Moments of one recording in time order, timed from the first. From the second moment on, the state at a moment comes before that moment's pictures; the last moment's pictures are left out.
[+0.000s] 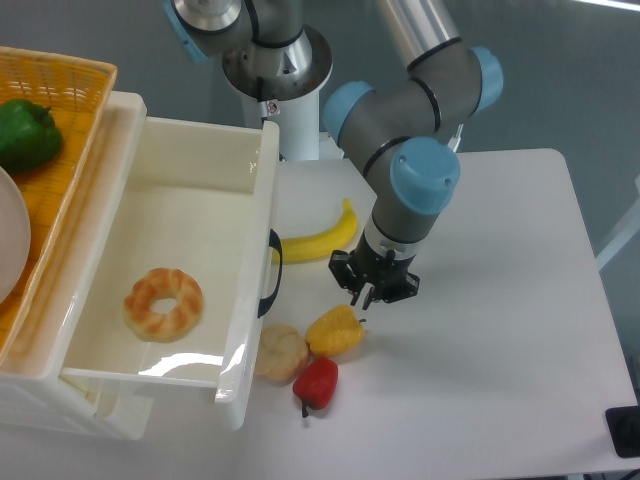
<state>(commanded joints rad) 2.56 -1.91 -1.64 -1.12 1.23 0.77</state>
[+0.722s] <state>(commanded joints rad) 2.56 -1.89 -1.66 -1.27 1.10 0.76</state>
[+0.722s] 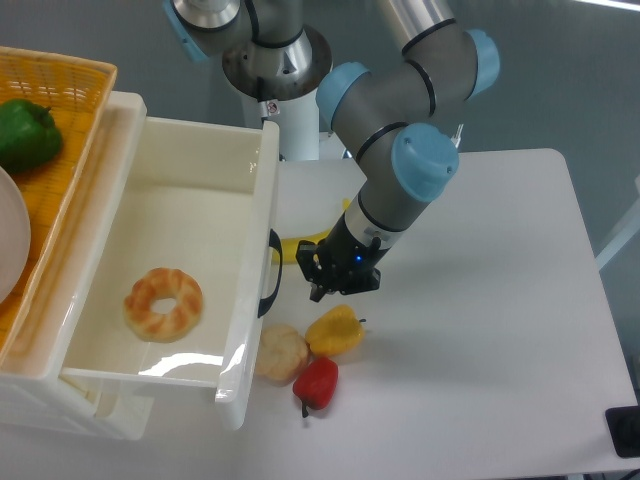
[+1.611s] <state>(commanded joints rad) 2.57 -1.86 -1.66 -1.33 1.00 0.74</state>
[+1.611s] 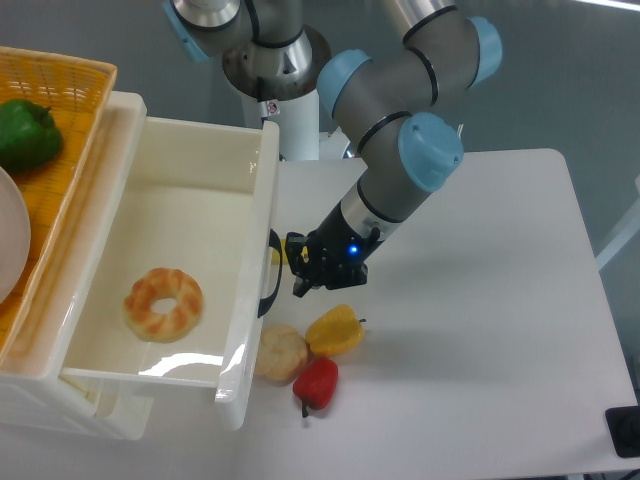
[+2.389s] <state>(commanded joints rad) 2.55 -1.83 -1.66 -1.41 1.00 0.74</state>
